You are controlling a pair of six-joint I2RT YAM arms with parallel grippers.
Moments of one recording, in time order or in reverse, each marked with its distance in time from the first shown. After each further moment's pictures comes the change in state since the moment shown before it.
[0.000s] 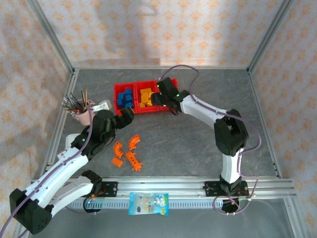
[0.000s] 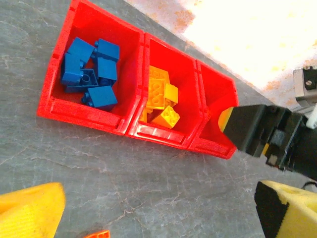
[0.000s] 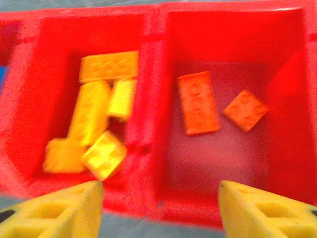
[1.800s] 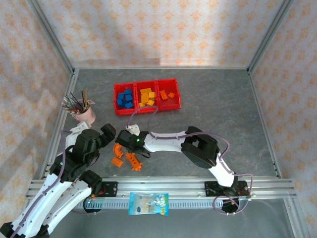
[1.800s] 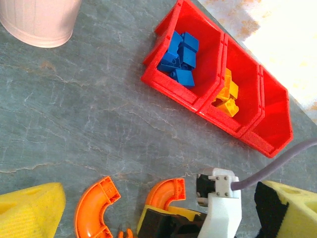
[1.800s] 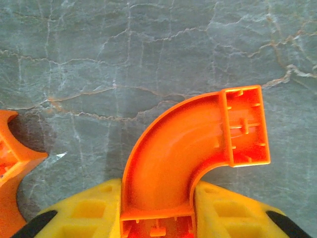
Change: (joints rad) left arm 0.000 -0.337 -0.040 -0.457 -0.106 -0.173; right arm 0.496 0.239 0.018 -0.122 0.201 0.385
